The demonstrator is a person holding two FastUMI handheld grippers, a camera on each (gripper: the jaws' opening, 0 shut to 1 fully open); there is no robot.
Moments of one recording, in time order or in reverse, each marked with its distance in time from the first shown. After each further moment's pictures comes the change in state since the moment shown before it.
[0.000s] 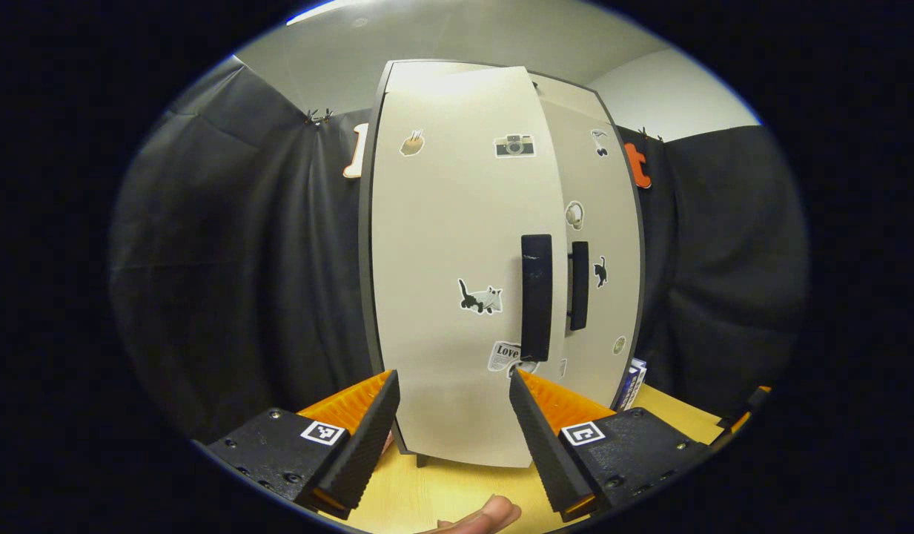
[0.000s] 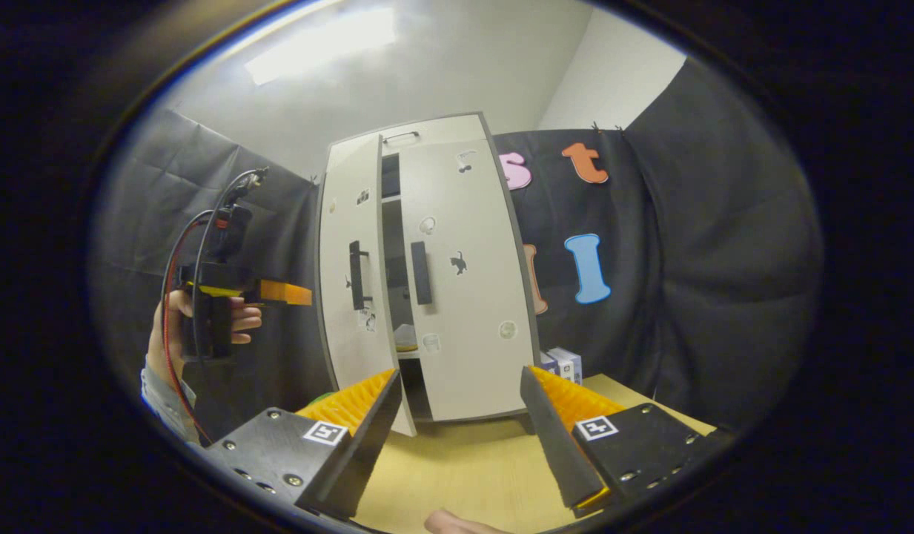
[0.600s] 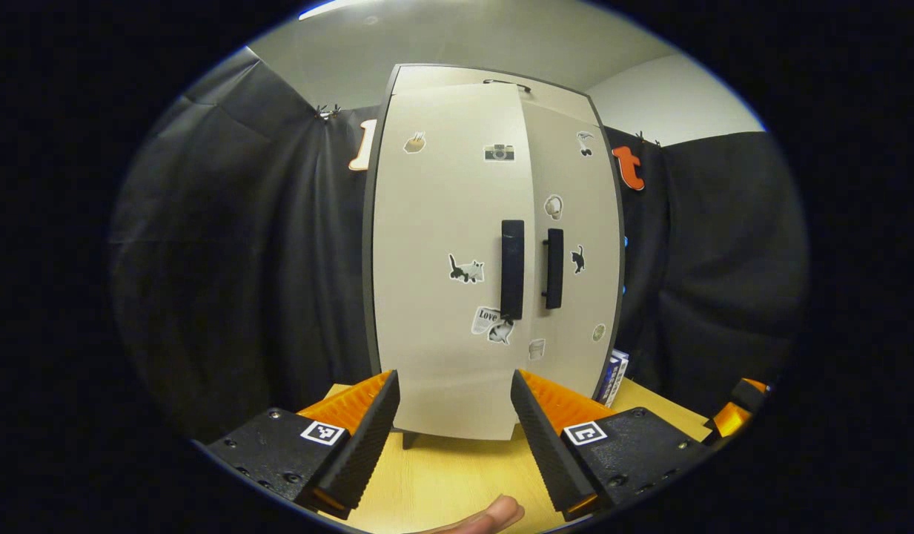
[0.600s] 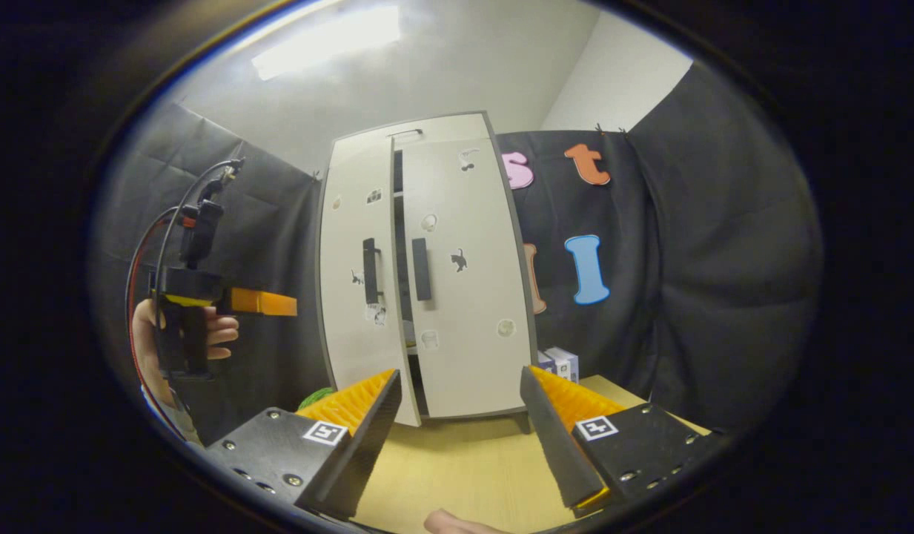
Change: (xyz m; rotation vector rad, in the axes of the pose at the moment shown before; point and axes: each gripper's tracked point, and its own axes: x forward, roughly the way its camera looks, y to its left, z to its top) left arm -0.055 -0.018 -0.032 -0.039 0.020 -0.017; right arm -0.005 0.002 -0.004 -0.022 0.014 0.003
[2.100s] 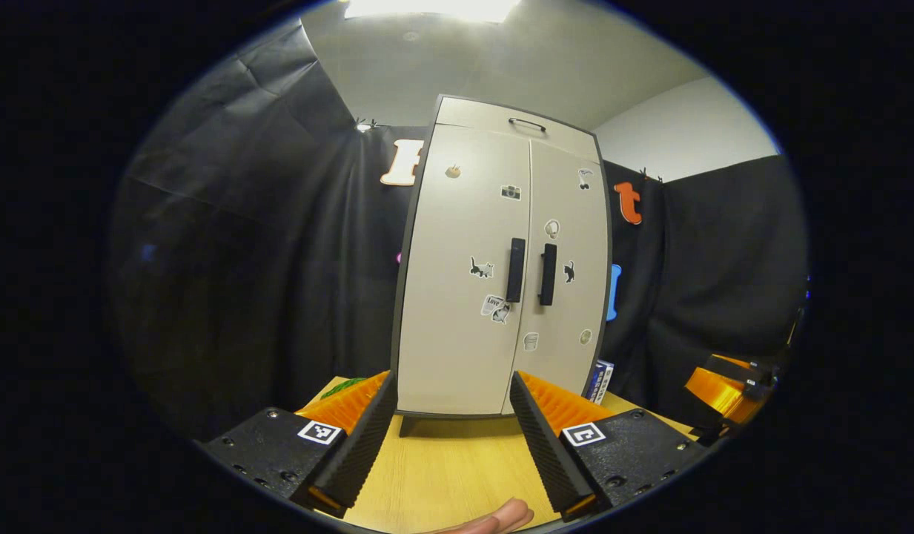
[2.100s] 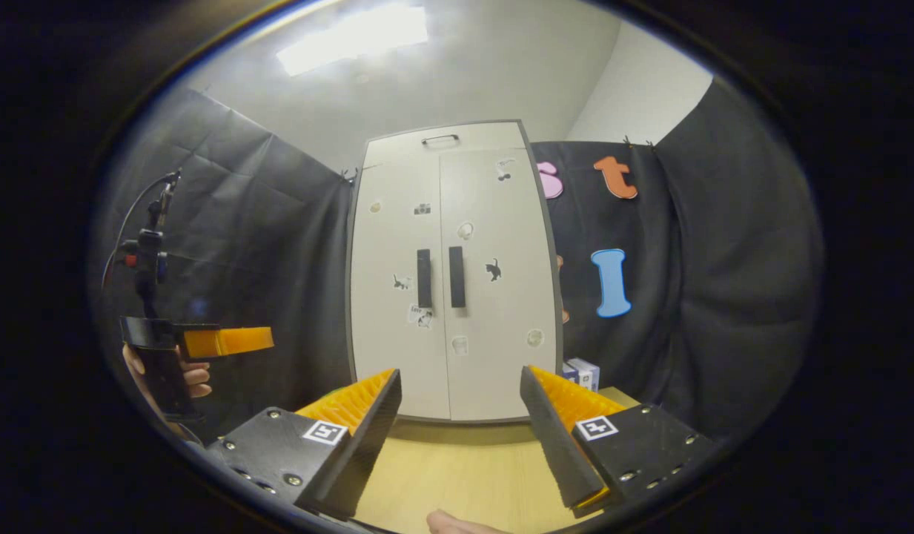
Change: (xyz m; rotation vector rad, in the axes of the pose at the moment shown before) left arm -0.087 0.012 -0.026 -0.106 -0.121 0.004; right arm -0.011 0.044 0.012 -0.052 -0.032 0.078
